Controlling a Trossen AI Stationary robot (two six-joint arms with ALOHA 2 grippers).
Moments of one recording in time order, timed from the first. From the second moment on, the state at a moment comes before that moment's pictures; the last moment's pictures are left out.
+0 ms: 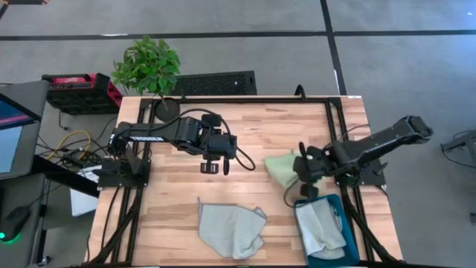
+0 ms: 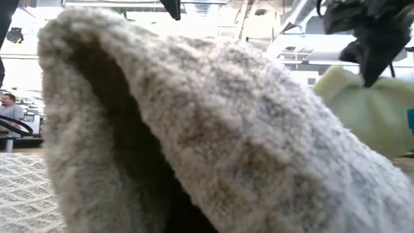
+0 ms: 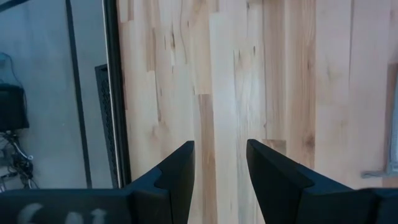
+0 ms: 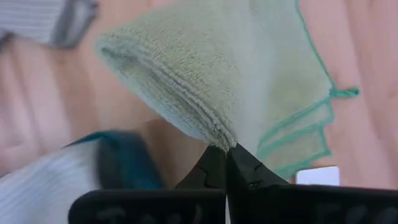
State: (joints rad) left arm -0.12 1.84 2.11 -1.57 -0.43 0.01; right arm 0.34 1.17 0.90 -1.03 0.10 0.55
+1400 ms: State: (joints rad) left arm -0.12 1.84 2.11 -1.55 -0.43 0.00; right arm 0.91 1.11 0.90 -0.88 0.07 1.24
